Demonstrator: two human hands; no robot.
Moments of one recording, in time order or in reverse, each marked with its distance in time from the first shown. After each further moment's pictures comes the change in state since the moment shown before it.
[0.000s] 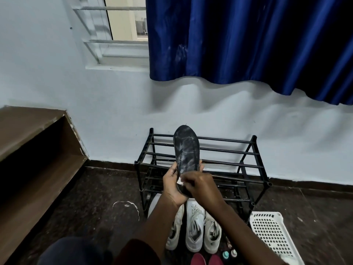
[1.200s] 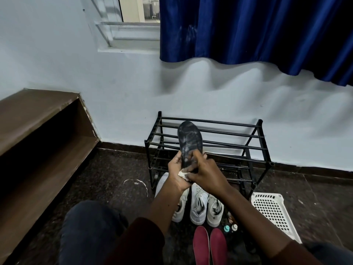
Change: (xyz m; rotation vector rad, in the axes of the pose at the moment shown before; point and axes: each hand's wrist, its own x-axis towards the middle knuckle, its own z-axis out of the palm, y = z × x) left_hand -0.036 -0.019 -0.021 0.102 0.126 0.066; right_hand -0.039 -0.034 -0.014 0.191 -0.232 0.196
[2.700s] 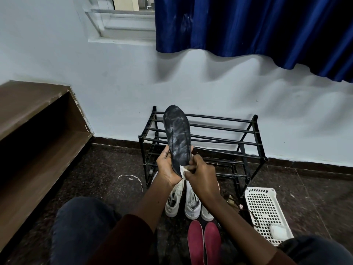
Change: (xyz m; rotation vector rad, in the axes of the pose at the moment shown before) left_hand -0.003 0.011 0.002 -0.058 0.033 0.065; right_hand -0.012 0.012 0.028 0.001 0.285 0.235
